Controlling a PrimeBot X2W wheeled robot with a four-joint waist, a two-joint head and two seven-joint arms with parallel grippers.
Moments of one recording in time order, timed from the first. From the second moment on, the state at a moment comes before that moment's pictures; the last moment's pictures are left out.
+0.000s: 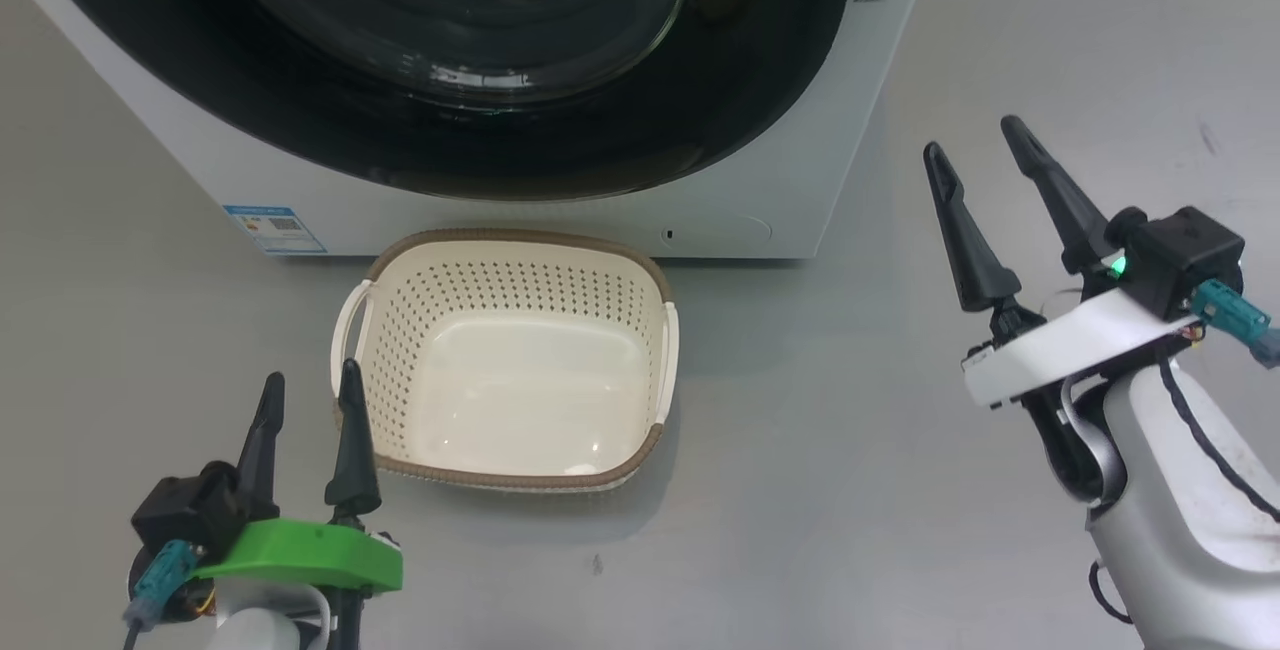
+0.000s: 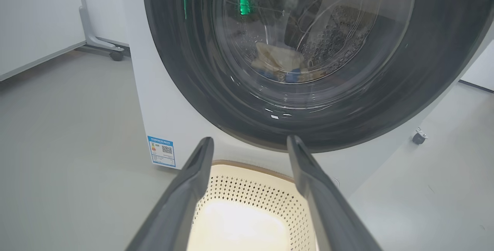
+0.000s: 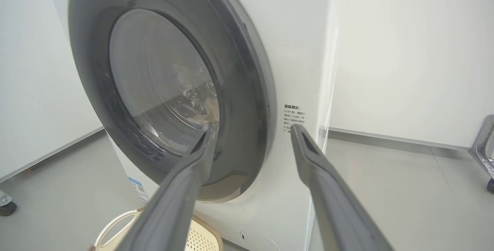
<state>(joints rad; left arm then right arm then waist) -0.19 0.04 -0.21 0.20 -0.38 -0.04 -0.26 -0.42 -0.26 0.34 0.21 0.40 0.13 -0.26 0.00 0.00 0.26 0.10</state>
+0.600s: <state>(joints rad) -0.07 0.04 -0.15 0.22 -0.33 -0.06 -0.26 -0.11 -0.23 0.20 0.21 0.35 0.13 -0.26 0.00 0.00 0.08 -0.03</state>
